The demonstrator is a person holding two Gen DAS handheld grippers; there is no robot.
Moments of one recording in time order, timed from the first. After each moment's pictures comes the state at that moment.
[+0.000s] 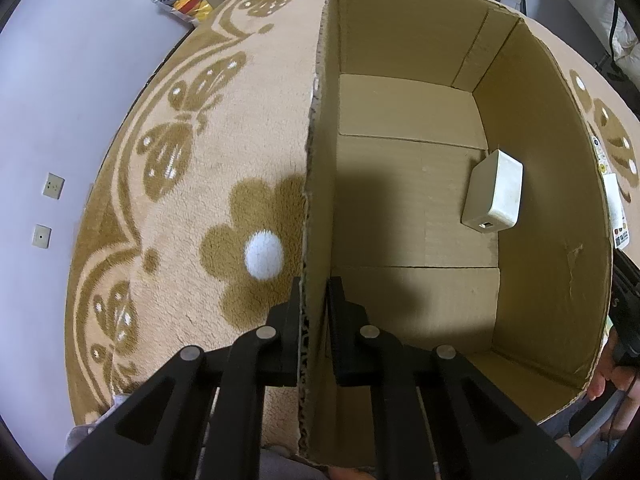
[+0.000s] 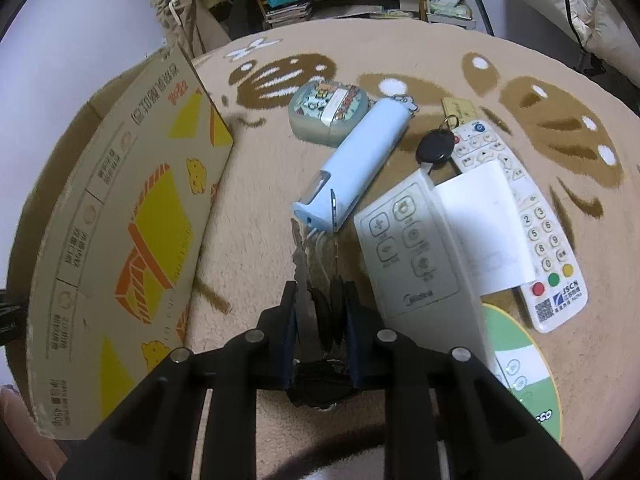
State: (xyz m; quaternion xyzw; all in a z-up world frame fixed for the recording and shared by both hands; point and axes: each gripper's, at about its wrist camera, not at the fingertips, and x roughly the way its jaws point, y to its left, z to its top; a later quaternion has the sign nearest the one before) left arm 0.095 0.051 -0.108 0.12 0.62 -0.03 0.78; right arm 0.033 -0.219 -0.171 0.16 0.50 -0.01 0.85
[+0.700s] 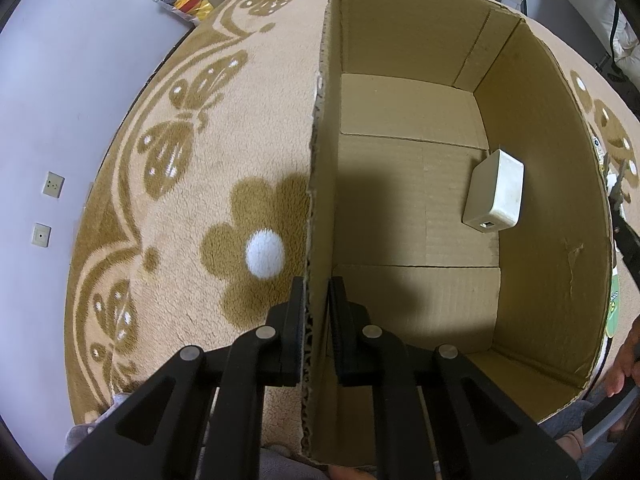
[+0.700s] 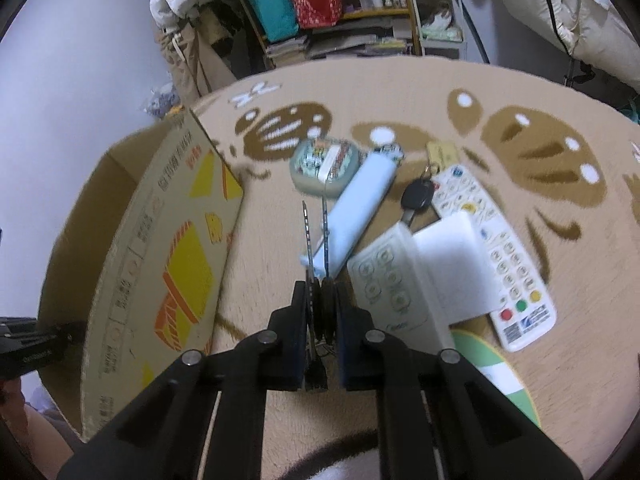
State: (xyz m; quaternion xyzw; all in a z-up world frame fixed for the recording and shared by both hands) left arm 0.095 0.052 -0.108 0.12 0.62 -0.03 0.78; right arm 0.028 -0.233 -0.140 0.18 0.45 -0.02 0.88
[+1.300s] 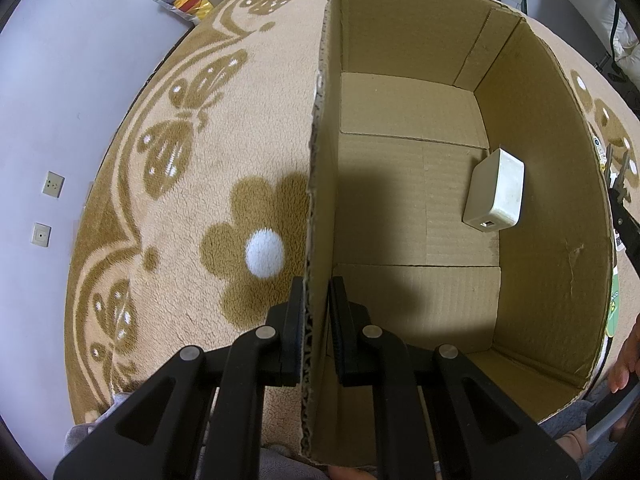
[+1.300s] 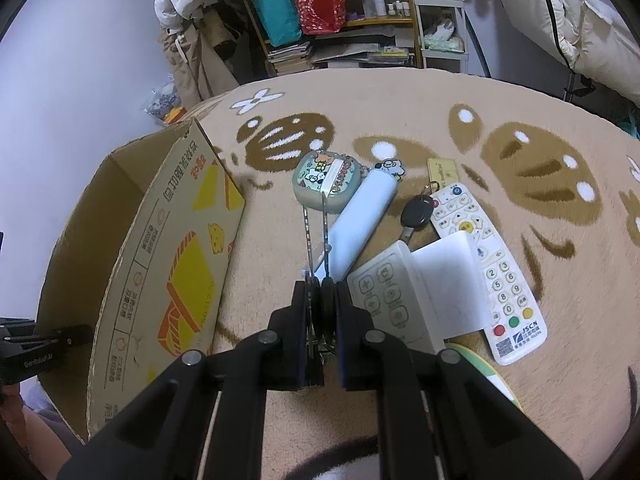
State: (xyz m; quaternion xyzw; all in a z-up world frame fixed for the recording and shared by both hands) left arm 0.095 0.051 -0.108 0.12 0.62 -0.03 0.77; right arm 0.033 -0.228 -0.133 0.16 0.44 -0.02 0.88
